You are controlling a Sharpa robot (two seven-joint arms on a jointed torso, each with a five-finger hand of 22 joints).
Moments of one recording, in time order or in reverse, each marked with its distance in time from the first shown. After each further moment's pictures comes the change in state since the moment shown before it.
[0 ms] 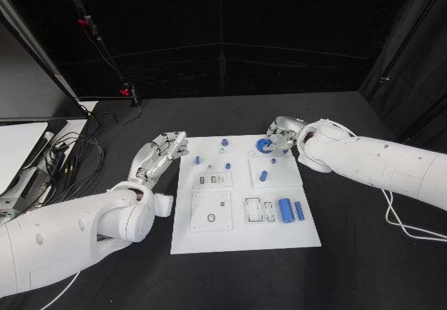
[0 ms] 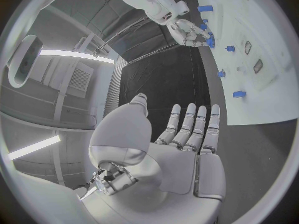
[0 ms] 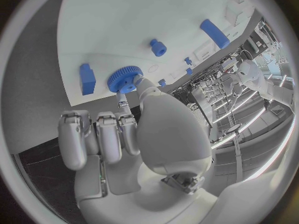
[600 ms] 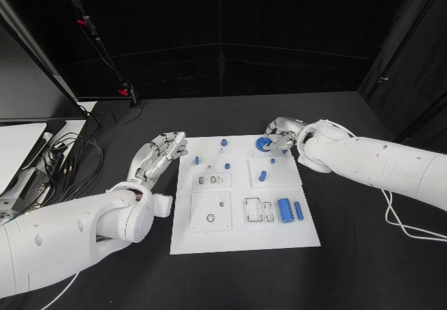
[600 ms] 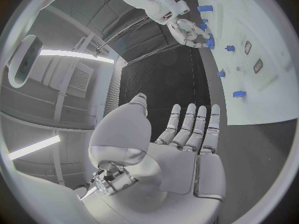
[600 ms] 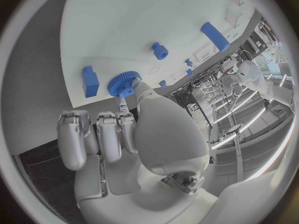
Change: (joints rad) left arm 0.000 0.000 0.000 -0.001 0.000 -0.001 0.000; left_hand -0.005 -0.005 0.005 0.000 0.000 0.000 0.000 0.000 0.000 -0.004 -0.004 0.000 0.000 0.000 0.000 0.000 0.000 0.000 0.000 0.000 0.000 0.001; right arm -0.001 0.001 -0.001 -0.008 0.002 0.015 0.001; right_hand -0.009 -0.012 -0.073 0.017 -0.010 -0.217 -0.026 0.080 0.015 -0.002 0.016 0.000 0.000 0.000 0.014 0.000 0.000 0.000 0.000 0.014 0.000 0.000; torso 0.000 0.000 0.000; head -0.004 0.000
